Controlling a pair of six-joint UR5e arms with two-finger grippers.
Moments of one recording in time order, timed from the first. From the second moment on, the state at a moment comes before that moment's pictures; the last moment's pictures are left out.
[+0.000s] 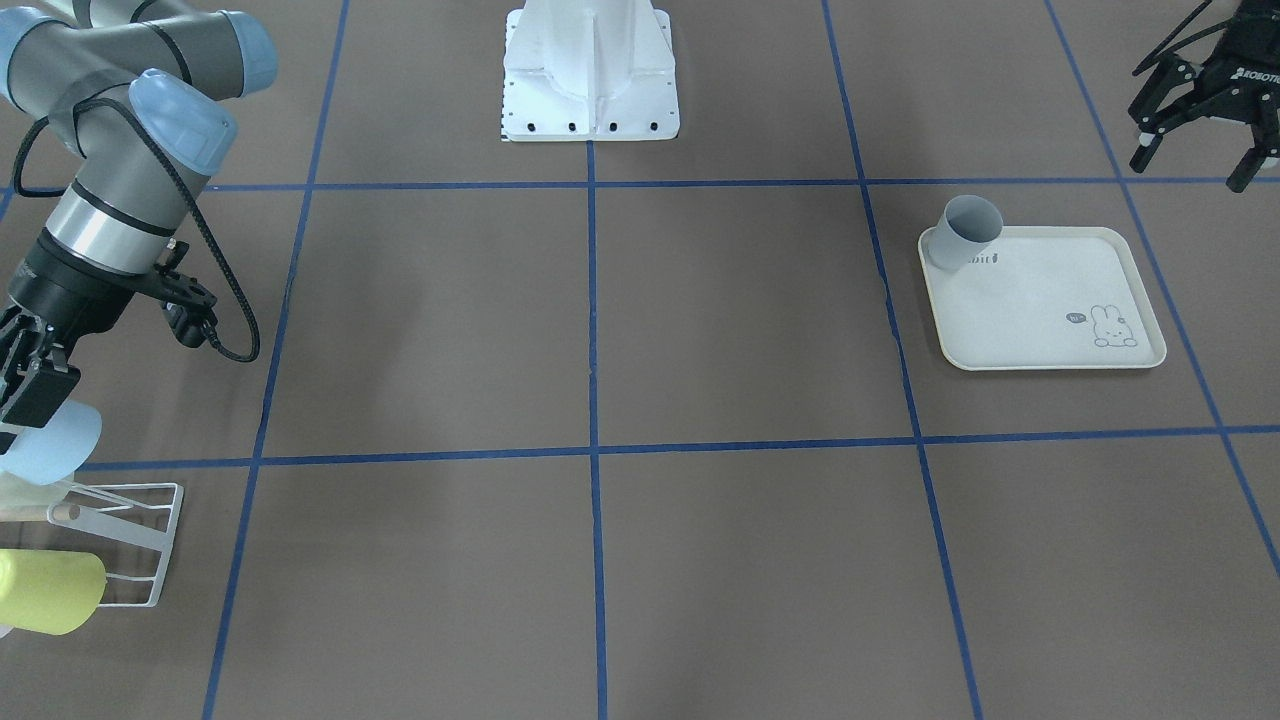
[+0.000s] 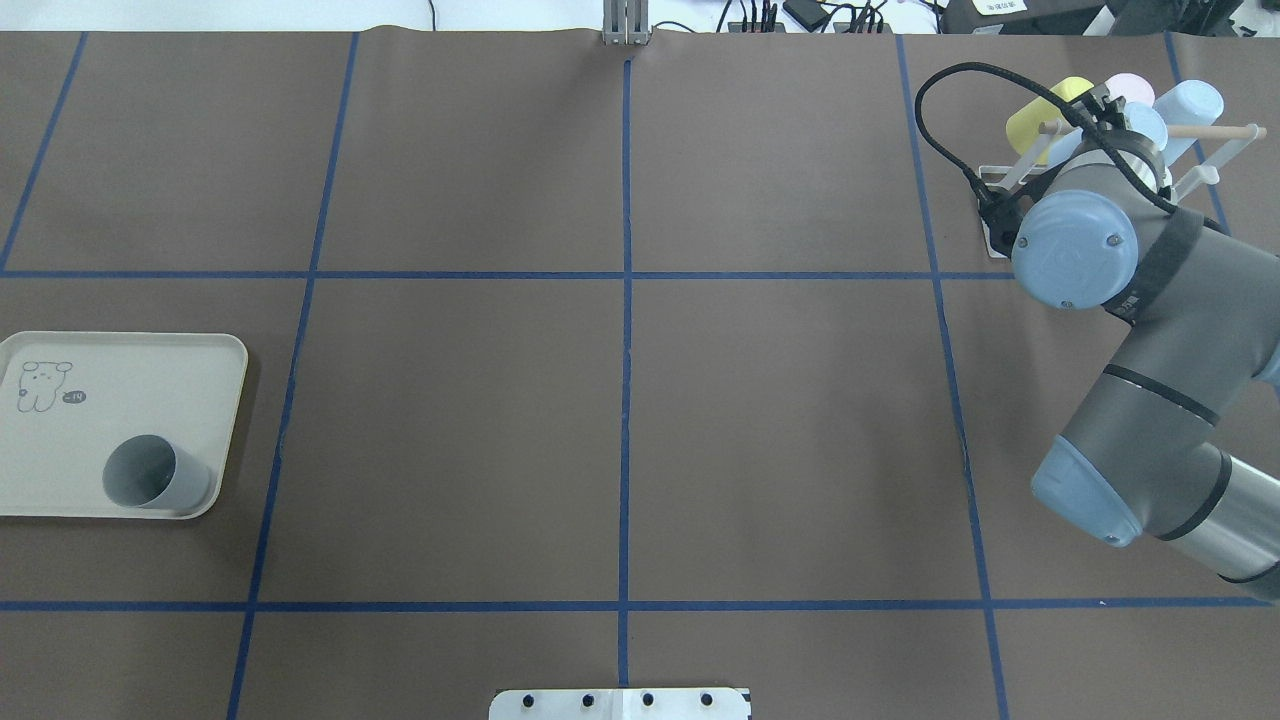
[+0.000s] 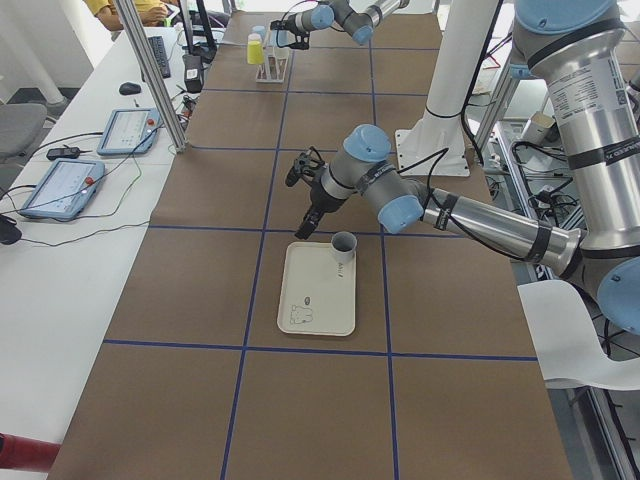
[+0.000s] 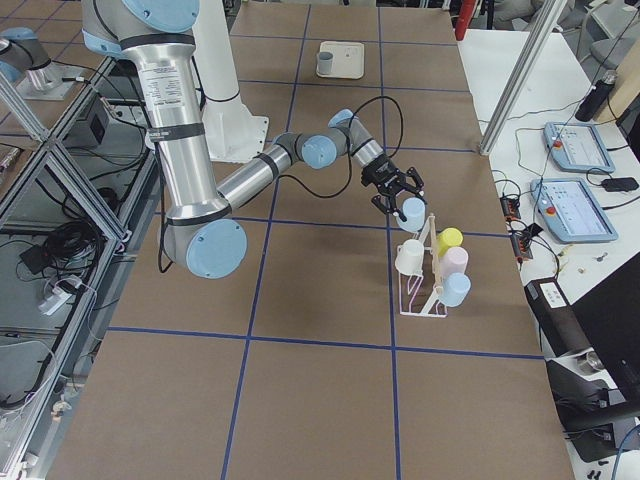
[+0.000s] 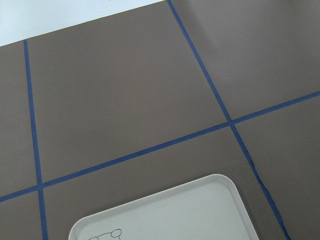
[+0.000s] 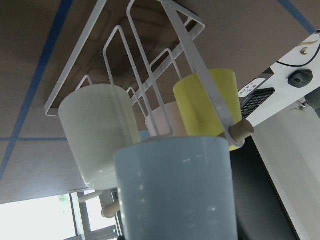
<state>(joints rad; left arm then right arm) -1.18 -1.23 -2.19 -2.16 -2.07 -0.50 0.75 -1.35 1.90 -1.69 0.95 -1.03</state>
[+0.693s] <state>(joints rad) -1.18 -1.23 -2.19 -2.17 -2.07 -0.50 0.75 -1.34 1.86 -1.69 0.95 -1.03</state>
